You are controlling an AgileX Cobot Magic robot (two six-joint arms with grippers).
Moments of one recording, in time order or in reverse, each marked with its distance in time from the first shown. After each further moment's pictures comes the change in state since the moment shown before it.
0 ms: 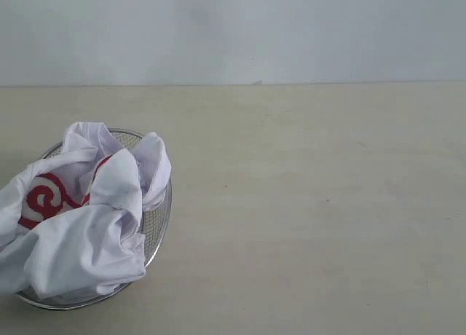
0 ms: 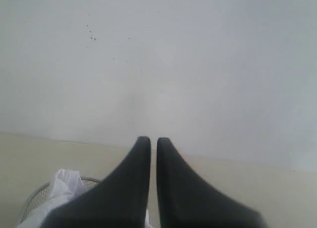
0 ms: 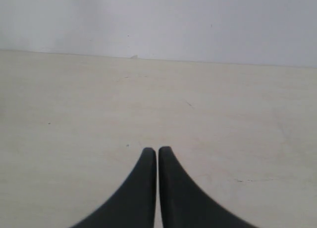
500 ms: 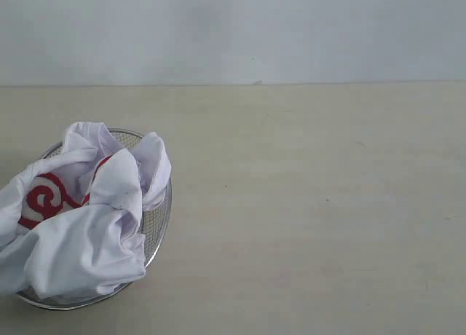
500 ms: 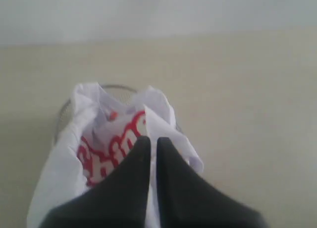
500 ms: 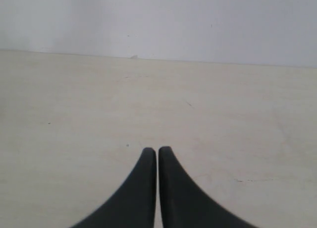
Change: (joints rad) left arm 0.000 0.536 -0.379 0.054 0.412 0.194; right arm 0.000 0.000 0.000 0.000 0.000 0.000
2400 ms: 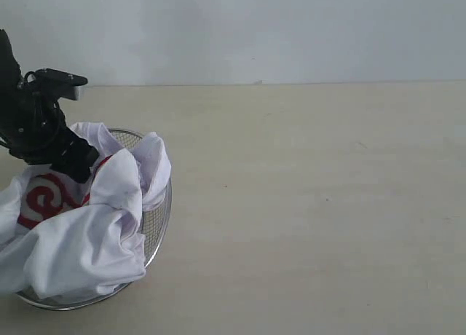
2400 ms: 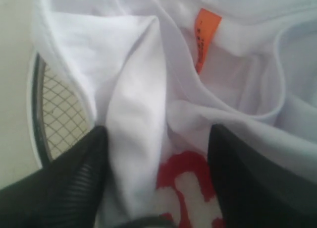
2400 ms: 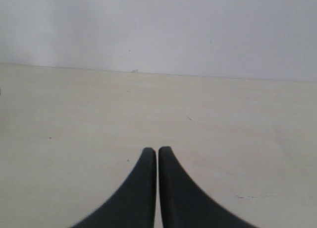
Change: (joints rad) left arm 0.001 1.346 -0.395 0.223 -0.160 0.122; right arm 0.000 0.000 0.000 -0.003 -0.048 0.000
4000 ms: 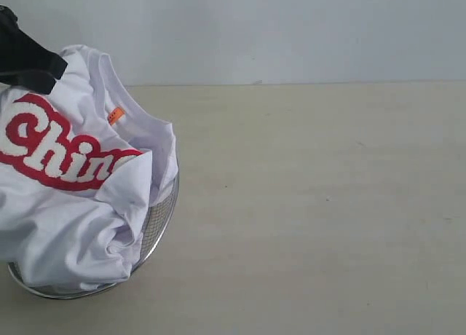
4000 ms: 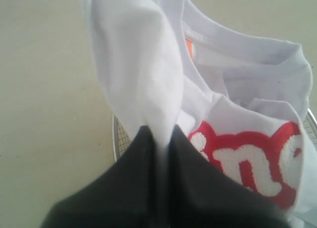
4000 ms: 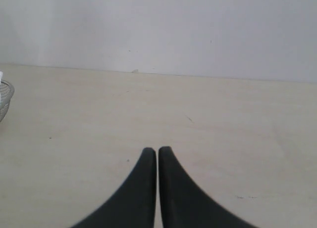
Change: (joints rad) left arm 0.000 -0.325 -0.060 -0.051 0.072 0.000; right arm 0.000 0.000 0.000 0.000 -0.002 0.000
